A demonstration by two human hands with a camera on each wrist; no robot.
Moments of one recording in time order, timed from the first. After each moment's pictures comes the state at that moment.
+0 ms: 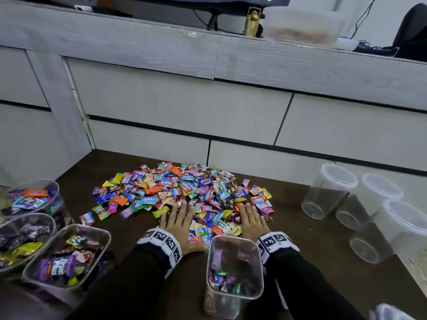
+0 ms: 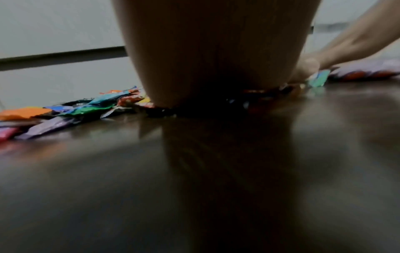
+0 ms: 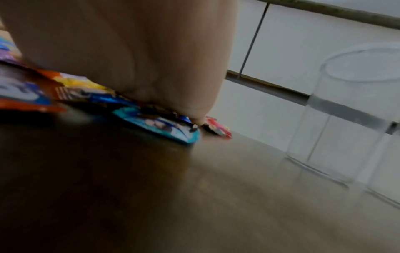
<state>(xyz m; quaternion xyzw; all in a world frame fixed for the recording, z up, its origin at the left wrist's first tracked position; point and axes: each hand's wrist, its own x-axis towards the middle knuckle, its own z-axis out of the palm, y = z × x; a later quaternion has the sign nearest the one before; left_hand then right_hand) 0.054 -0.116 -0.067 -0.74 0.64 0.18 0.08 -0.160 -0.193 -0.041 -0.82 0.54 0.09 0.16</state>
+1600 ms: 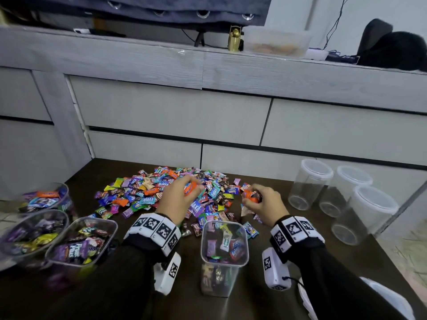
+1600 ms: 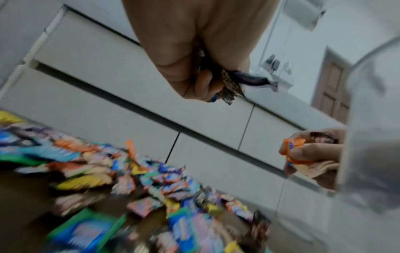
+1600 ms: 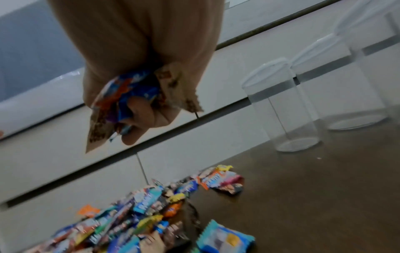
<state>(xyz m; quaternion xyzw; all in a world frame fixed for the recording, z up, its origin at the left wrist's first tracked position) 0.028 -0.089 0.046 -0.66 0.59 0.13 -0.45 -0.200 -0.167 0.045 -0.78 0.51 -0.28 0.21</state>
